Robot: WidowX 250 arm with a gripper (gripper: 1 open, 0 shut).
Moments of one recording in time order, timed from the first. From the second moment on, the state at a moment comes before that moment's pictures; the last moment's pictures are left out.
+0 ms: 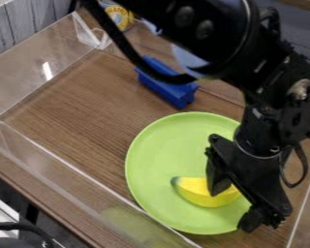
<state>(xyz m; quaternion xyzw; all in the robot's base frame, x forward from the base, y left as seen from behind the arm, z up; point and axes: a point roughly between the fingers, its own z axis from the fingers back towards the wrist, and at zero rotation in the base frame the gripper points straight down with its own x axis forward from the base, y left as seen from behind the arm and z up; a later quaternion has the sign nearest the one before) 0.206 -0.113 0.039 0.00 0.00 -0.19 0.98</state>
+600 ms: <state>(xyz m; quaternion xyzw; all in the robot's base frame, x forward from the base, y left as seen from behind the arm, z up) 0.210 -0.096 0.046 0.02 0.01 -0.19 0.98</state>
